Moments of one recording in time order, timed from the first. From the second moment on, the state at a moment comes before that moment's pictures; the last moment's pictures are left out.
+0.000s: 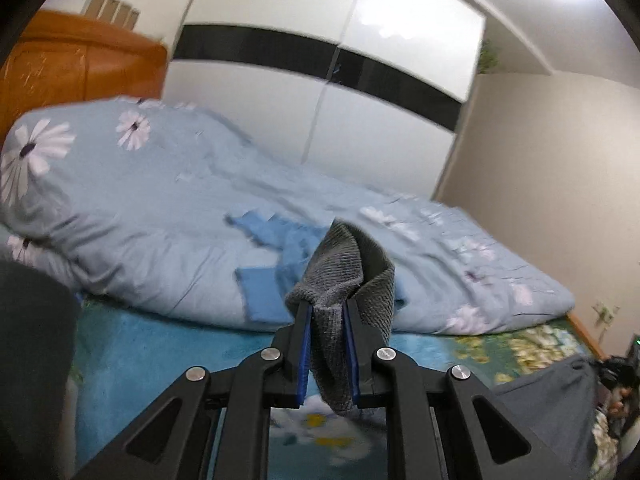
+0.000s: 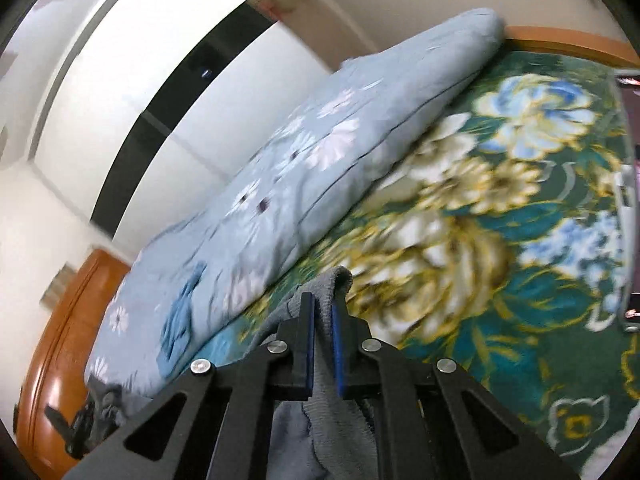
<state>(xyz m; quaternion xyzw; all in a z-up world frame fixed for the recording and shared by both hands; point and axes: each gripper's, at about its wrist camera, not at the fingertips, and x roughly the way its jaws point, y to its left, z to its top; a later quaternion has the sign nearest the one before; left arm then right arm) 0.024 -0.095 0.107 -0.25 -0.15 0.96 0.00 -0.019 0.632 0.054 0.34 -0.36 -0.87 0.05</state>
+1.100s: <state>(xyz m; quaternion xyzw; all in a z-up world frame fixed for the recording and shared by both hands) 0.144 -0.055 0.025 -0.36 -0.19 0.91 0.12 0.056 0.591 0.061 0.38 -0.28 -0.88 0.03</state>
